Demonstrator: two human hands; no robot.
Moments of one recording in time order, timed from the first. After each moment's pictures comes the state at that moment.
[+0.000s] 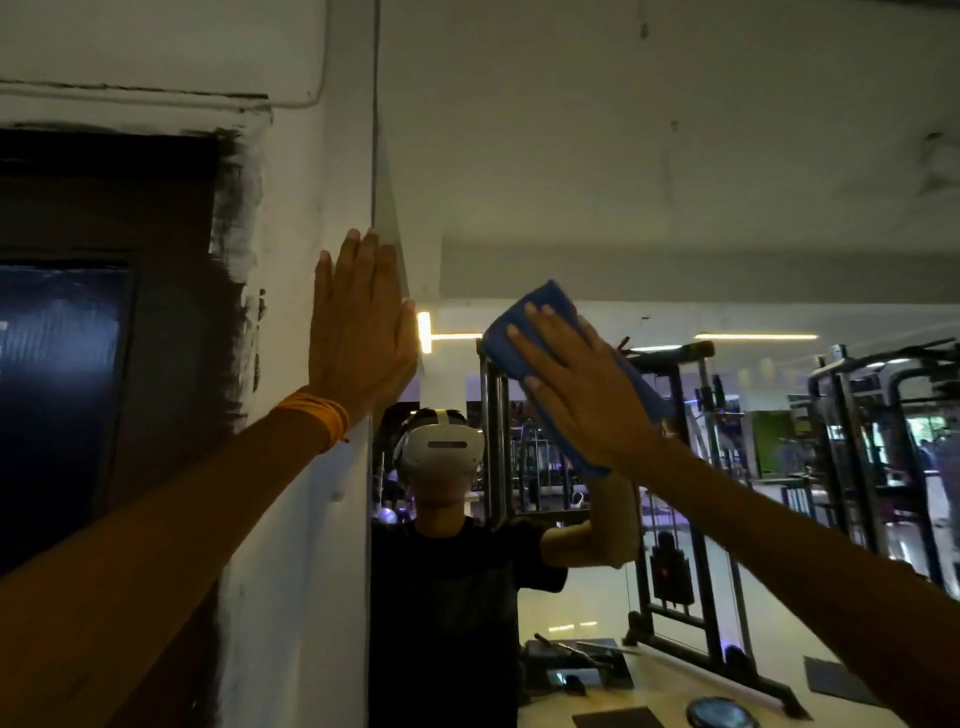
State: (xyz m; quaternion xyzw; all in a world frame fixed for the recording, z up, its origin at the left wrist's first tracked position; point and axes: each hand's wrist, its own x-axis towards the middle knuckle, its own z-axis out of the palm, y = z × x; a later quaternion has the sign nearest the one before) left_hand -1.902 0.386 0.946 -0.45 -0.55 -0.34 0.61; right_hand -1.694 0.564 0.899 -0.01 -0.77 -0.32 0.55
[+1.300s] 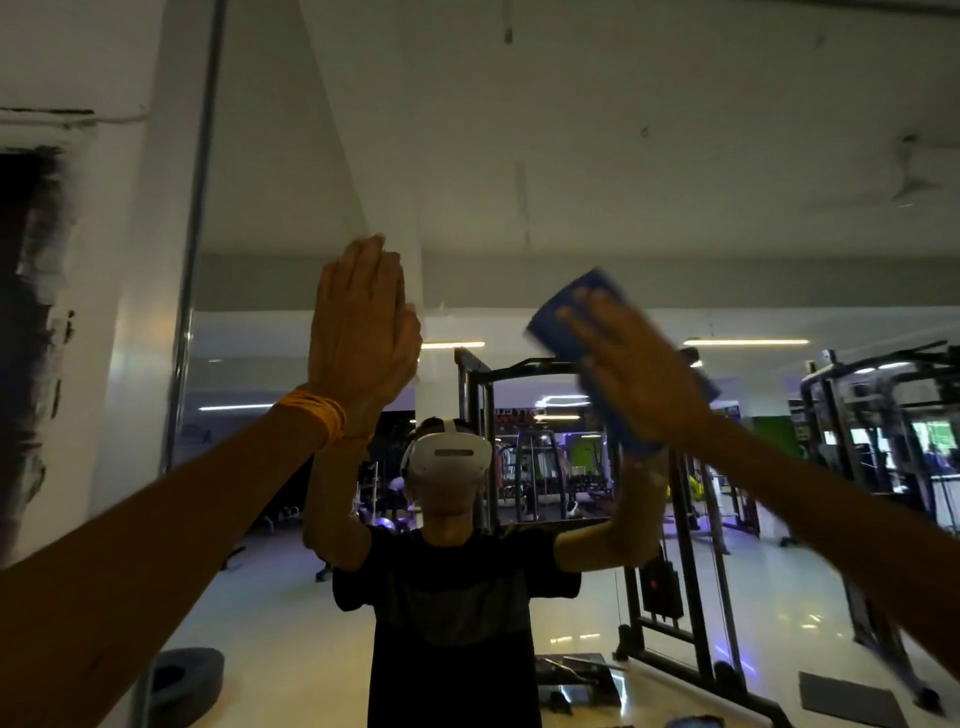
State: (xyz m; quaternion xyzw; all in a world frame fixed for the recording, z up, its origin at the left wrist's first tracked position) left_hand -1.773 0.508 0.964 -0.45 -0.52 -0.35 0.63; right_hand -1.525 0.709 0.923 -0.04 -0.75 -0.31 0.58
